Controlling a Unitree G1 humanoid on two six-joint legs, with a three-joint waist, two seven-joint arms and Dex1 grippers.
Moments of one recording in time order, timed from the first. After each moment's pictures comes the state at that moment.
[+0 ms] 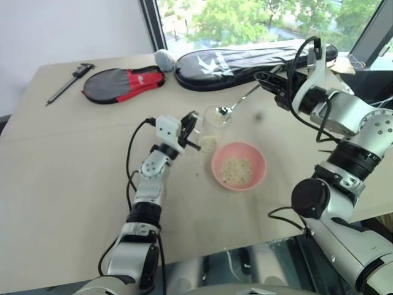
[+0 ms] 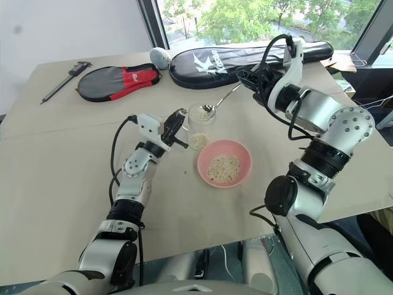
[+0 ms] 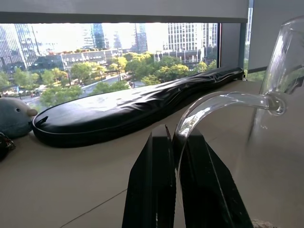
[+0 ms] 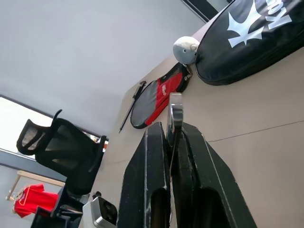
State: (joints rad) left arm -0.52 0.19 0.05 0.49 -0.17 -0.40 -0.50; right arm -1.08 -0.06 -0.80 0.02 0.98 1.53 -0.14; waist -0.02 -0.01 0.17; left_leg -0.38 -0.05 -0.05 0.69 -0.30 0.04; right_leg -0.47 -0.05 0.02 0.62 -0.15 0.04
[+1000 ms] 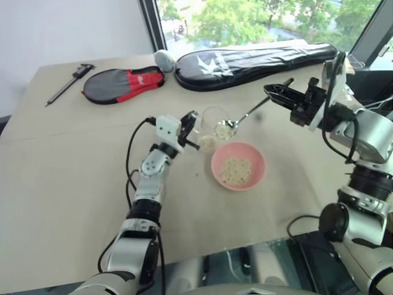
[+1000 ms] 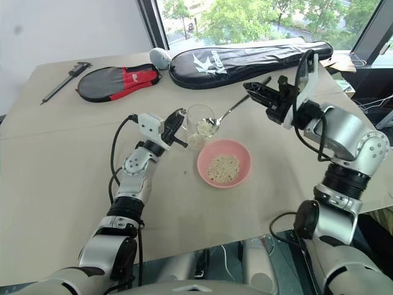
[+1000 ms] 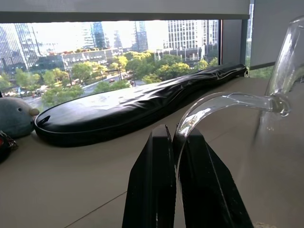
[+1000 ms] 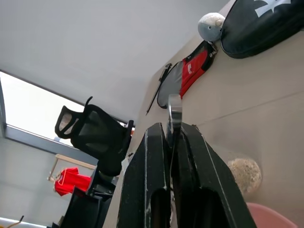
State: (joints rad) left arm -0.55 0.20 0.06 0.57 -0.16 -0.44 -0.50; right arm -0.77 -0.33 -0.51 -0.01 1.92 1.28 -0.56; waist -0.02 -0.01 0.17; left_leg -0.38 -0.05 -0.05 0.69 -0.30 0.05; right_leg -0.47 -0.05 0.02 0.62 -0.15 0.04
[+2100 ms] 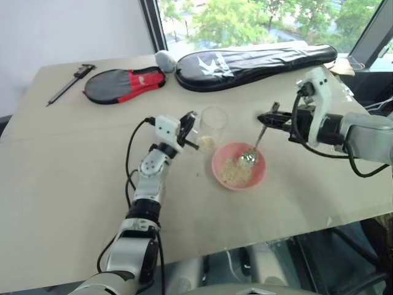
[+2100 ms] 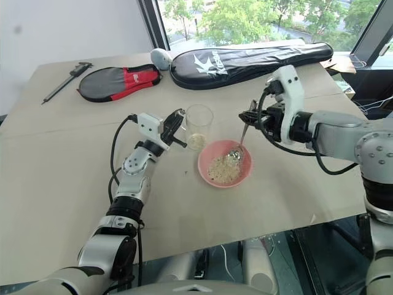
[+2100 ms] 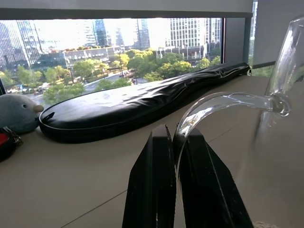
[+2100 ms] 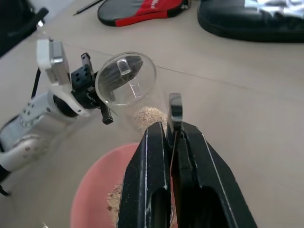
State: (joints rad) left arm -0.55 0.21 0.06 0.56 -0.16 -0.42 -0.50; right arm -0.75 -0.85 0.02 -0.39 1.26 1.13 0.15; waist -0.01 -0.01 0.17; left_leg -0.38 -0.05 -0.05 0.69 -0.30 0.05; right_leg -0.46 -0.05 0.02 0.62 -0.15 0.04
